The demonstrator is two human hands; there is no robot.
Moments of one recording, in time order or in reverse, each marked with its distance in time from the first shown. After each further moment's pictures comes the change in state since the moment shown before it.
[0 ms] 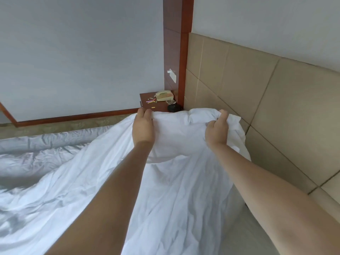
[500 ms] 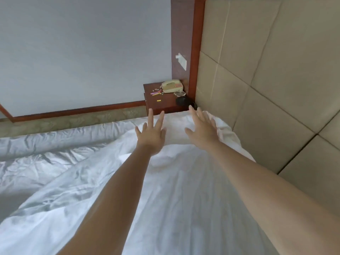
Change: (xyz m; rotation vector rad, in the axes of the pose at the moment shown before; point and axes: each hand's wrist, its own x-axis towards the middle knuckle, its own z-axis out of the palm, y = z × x) left_hand 0.099 -0.129 0.187 0.329 -0.560 0.014; right_hand 0.119 0.098 0.209 -0.623 -0.556 -0.343
